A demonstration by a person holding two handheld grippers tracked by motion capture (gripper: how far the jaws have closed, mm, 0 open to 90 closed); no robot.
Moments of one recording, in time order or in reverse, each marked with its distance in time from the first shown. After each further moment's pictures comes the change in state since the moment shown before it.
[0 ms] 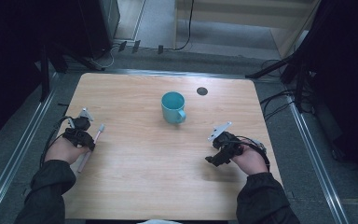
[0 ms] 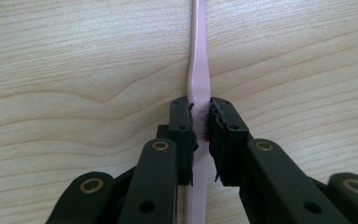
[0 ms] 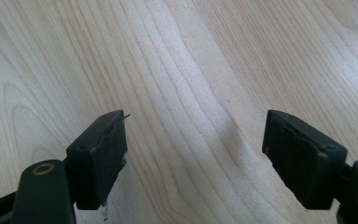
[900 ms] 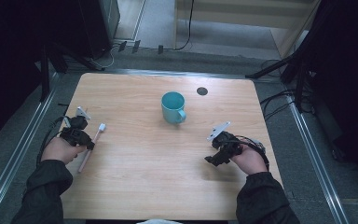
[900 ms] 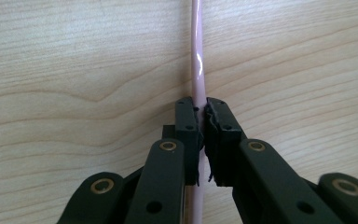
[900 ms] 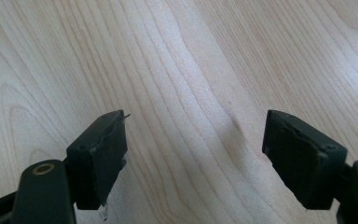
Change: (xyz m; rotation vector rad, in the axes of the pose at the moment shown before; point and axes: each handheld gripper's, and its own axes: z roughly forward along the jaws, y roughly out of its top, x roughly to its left) left arm 0.009 -0.002 -0.006 -0.025 -0.094 -0.007; right arm -0.001 0.002 0.002 0.010 0.002 -0.005
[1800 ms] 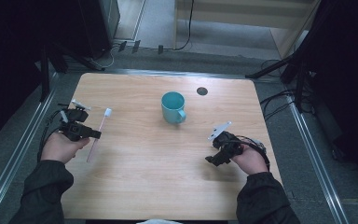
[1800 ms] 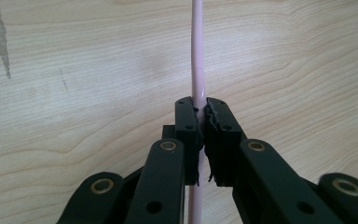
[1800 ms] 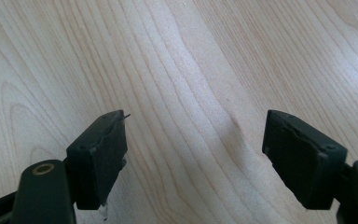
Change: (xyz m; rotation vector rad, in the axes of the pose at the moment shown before) left arm -0.027 -0.004 -0.044 -0.230 -0.093 0.115; right arm -0.001 -0.002 -0.001 -0.003 0.003 0.006
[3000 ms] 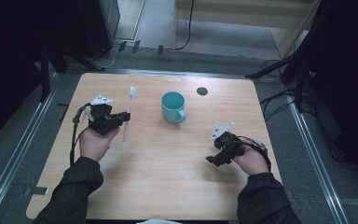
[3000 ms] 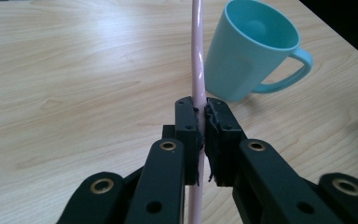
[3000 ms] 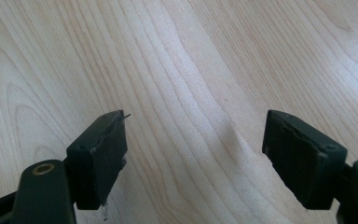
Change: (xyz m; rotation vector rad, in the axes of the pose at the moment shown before) left arm -0.068 0.023 0.020 -0.468 -0.099 0.114; right arm 0.001 -0.003 -0.004 -0.024 -0.008 0.006
